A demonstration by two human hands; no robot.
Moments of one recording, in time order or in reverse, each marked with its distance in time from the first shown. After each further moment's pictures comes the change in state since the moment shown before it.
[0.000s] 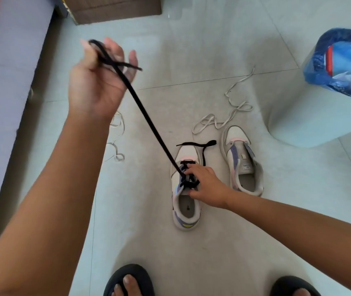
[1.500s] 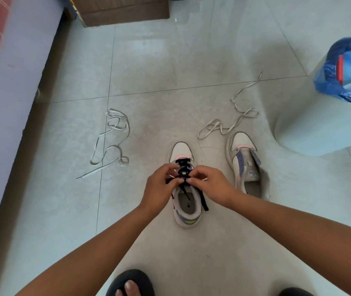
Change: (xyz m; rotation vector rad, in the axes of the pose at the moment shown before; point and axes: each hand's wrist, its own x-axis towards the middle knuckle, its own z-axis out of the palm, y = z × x) left_hand -0.099 -0.120 -0.153 1.520 0.036 -0.166; right_hand 0.016 -0.010 -0.007 0.412 0.160 0.044
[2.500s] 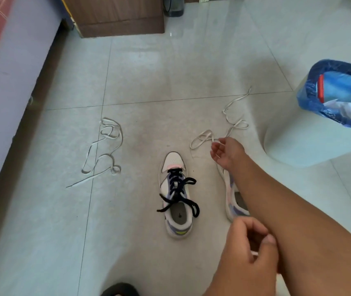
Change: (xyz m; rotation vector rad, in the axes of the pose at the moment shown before) left_hand -0.128 0.155 0.074 -0.618 -0.284 -0.263; right_hand 0.072 -0.025 -0.081 1.027 0.494 0.617
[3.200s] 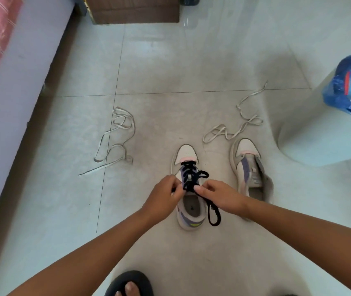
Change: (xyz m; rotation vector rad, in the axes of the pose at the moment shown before) left_hand 0.108 -0.049 -0.185 0.877 0.196 0.209; right_hand -0.054 0.094 -0.035 -1.216 -0.525 -0.286
